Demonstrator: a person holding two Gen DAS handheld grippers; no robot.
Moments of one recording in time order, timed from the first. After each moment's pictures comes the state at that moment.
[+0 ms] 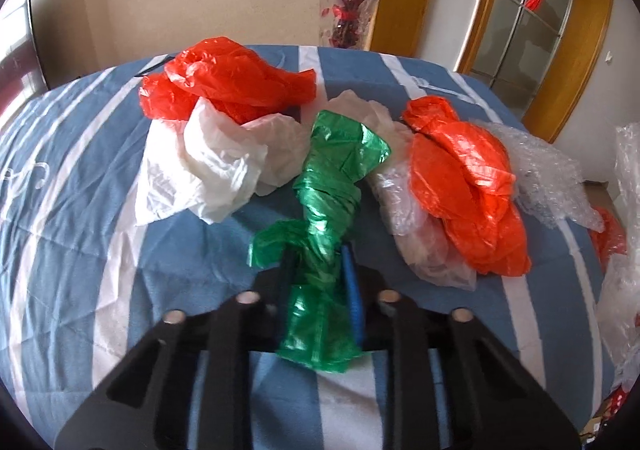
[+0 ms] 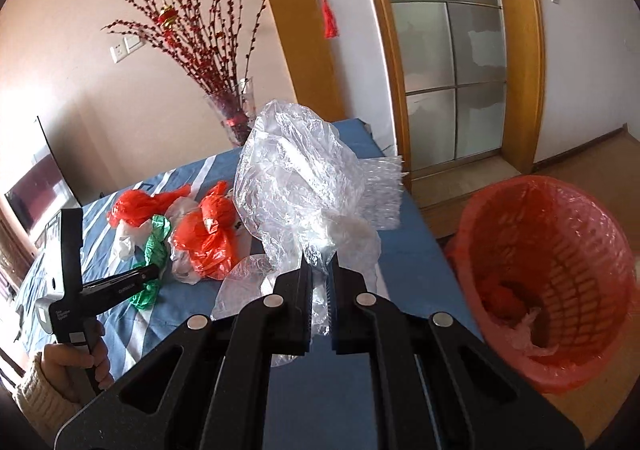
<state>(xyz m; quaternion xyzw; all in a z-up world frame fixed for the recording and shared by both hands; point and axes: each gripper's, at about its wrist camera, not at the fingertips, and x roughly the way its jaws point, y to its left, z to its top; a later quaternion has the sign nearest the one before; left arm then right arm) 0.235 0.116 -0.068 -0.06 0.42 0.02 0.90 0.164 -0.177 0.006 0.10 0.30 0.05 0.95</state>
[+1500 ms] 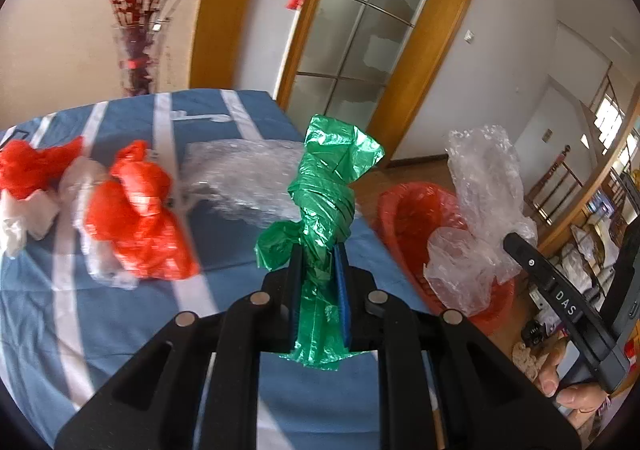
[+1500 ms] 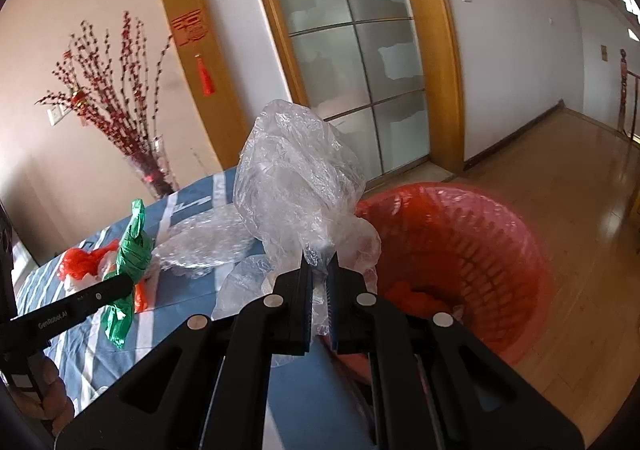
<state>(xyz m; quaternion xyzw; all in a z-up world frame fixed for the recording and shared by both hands) 0.199 -0.066 0.000 -0.06 0.38 -0.23 0.90 0.125 -0.286 0.012 0.15 0.25 -0.08 0.95</state>
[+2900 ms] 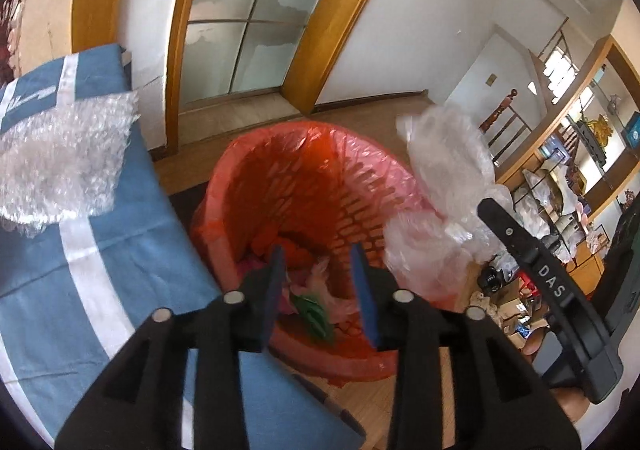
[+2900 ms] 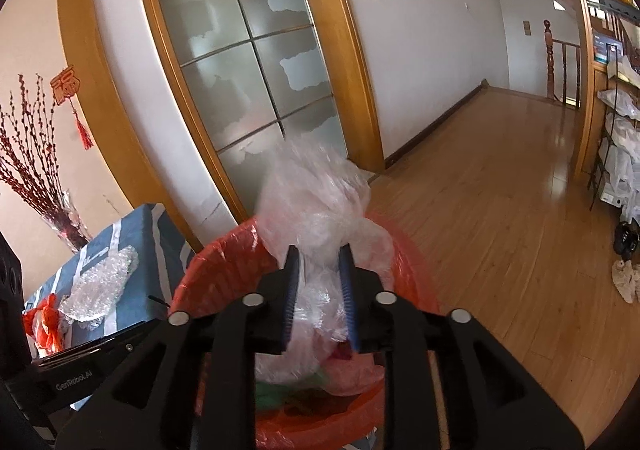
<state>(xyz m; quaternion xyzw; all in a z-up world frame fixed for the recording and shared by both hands) 0.233 -0.229 -0.056 -0.04 0.44 -0.34 0.83 0.115 -0.394 -0.017 0.20 0.24 -0.22 0.93</state>
